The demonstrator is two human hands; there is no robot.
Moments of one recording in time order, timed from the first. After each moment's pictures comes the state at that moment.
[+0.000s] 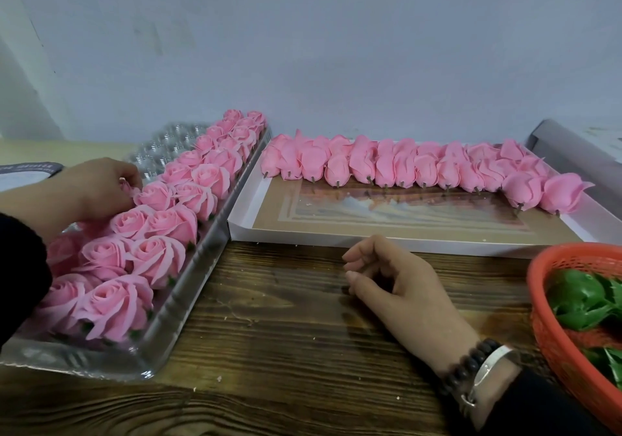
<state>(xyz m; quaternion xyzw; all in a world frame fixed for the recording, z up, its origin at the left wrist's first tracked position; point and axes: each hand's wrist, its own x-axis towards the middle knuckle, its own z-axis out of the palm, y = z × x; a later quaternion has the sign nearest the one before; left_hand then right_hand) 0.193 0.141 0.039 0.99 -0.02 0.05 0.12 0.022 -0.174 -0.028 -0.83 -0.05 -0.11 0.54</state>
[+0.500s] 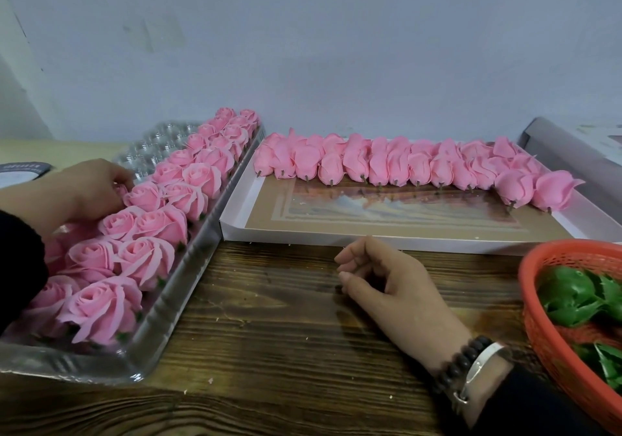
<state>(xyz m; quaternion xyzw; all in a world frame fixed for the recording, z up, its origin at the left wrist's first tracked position) 0.199 0.138 0.037 1.00 -0.01 0.03 0.09 0.021 -0.175 -0.025 -0.84 -0.04 -0.09 0.53</state>
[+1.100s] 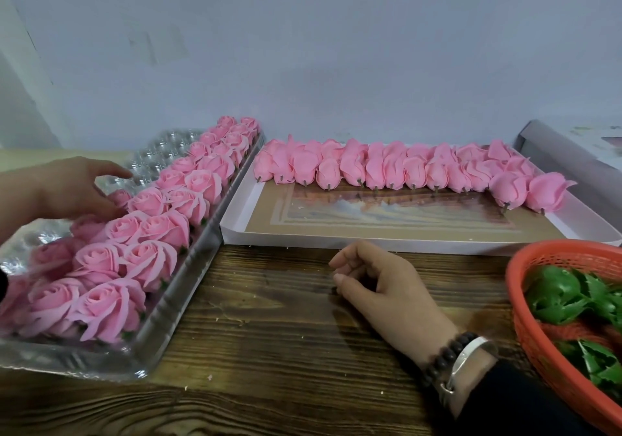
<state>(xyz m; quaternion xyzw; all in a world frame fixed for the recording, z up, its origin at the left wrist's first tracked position) 0.187 0.155 0.056 0.98 0.03 0.01 0.20 0.020 -0.176 -0.024 -0.85 -0.04 -0.06 0.52</state>
